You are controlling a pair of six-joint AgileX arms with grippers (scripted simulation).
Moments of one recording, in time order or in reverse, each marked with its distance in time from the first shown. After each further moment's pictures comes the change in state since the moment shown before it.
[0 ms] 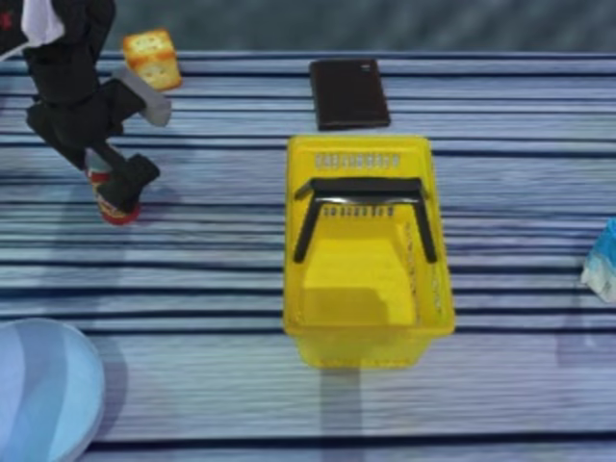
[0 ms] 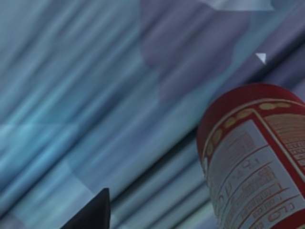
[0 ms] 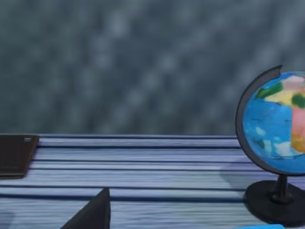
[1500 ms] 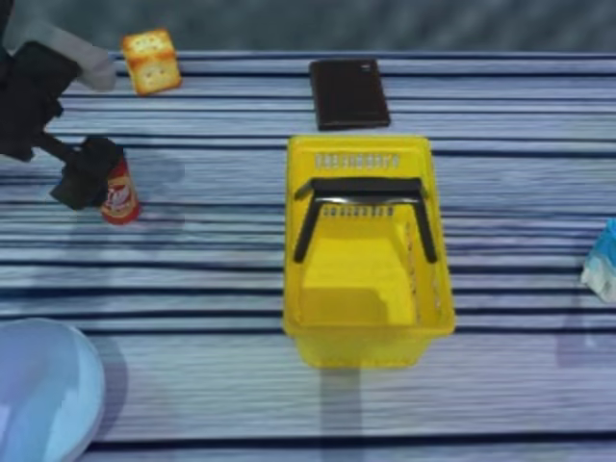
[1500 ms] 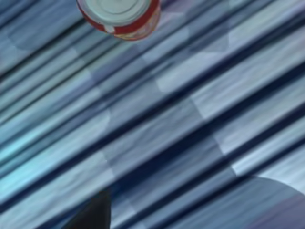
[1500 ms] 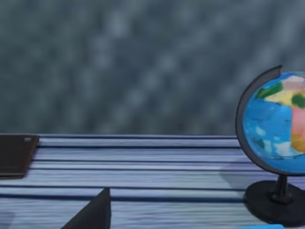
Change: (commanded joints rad) left arm -0.005 -0.686 -0.548 0.084 0.083 -0.217; right arm 0.000 0.000 0.000 0.000 0.000 0.000
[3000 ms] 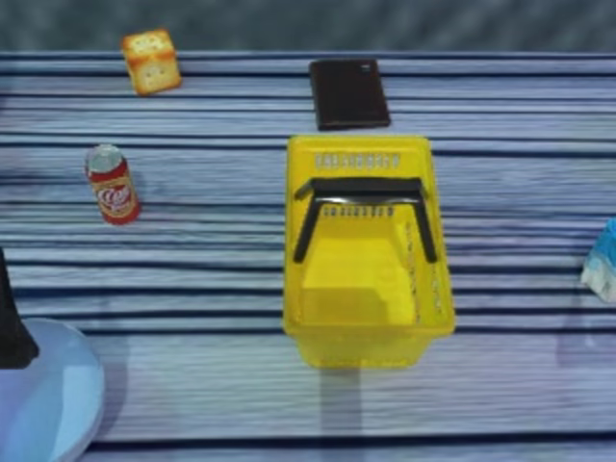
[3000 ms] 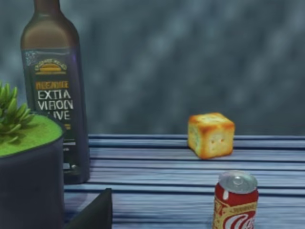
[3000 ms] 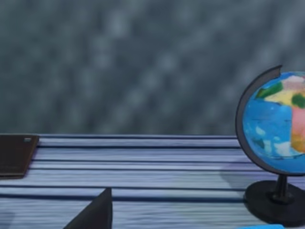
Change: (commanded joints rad) left arm 0.116 -1.752 -1.458 1.053 -0.089 -0.497; right arm 0.000 0.000 0.000 0.000 0.000 0.000
